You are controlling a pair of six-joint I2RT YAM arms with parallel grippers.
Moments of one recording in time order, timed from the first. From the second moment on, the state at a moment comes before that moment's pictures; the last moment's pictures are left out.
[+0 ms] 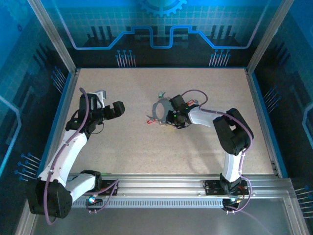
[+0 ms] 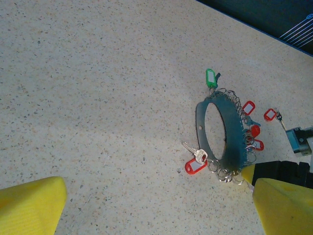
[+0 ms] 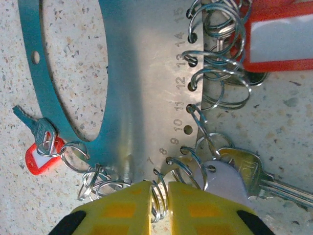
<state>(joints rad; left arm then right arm) -0.07 1.05 0.85 -0.46 0.21 -0.43 0.56 1.88 1.13 -0.33 -0.12 0.80</state>
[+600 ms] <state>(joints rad) -0.07 1.05 0.85 -0.46 0.21 -0.43 0.56 1.88 1.13 -0.30 -0.12 0.78</state>
